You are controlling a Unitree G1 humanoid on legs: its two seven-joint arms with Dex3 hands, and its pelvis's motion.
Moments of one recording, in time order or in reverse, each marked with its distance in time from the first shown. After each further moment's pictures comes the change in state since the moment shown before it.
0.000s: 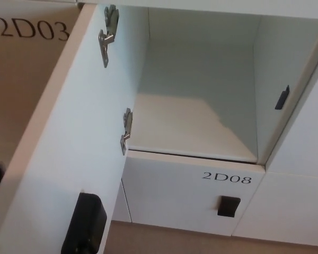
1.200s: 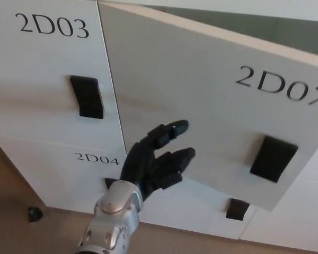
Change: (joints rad) left_arm -0.248 -0.482 -0.448 0.190 0.035 0.043 0.075; right_arm 0.351 0.016 -0.250 0.233 0.105 -0.054 0.064
